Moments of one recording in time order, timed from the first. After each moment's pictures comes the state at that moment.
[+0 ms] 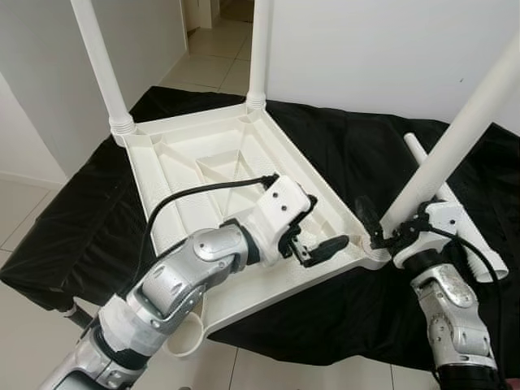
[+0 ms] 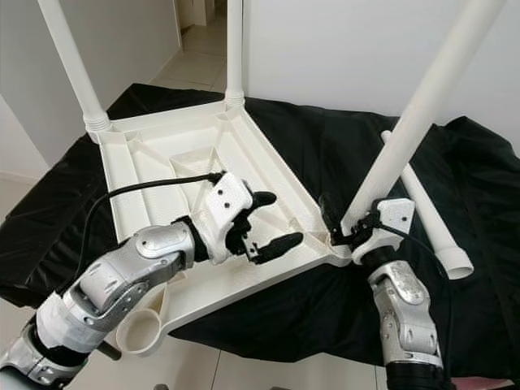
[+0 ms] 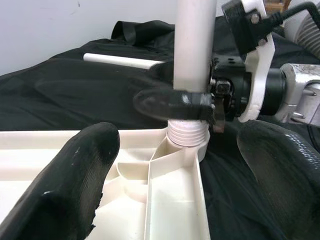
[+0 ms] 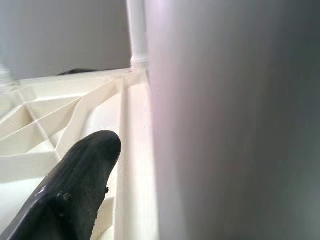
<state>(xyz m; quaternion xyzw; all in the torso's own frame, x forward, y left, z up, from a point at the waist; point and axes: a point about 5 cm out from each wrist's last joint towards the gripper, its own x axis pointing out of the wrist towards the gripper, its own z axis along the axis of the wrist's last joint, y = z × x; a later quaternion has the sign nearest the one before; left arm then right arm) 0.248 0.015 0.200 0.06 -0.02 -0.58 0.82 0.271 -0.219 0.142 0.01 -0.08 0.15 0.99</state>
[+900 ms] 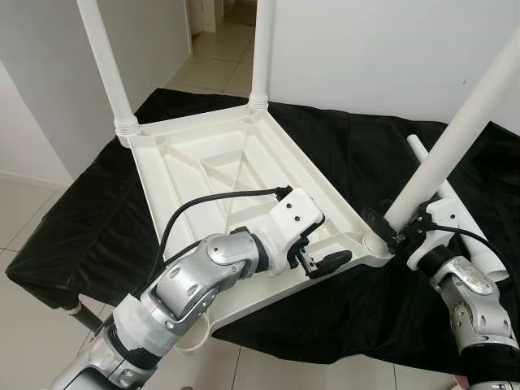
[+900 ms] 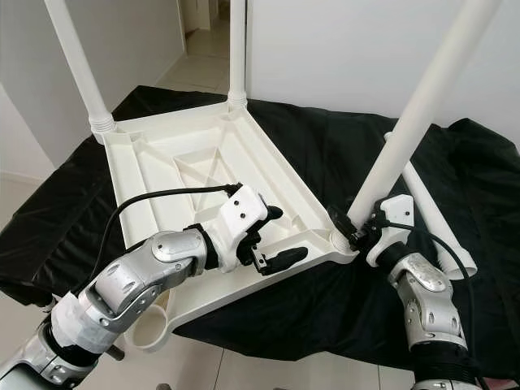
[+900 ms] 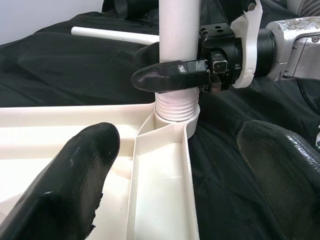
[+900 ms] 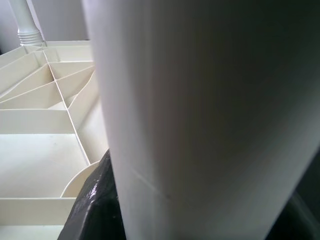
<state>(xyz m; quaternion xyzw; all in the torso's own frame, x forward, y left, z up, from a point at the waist) 0.249 0.005 0.187 0.08 0.02 -0.58 0.81 0.284 -0.248 0.136 -0.03 -0.03 0.21 0.98</state>
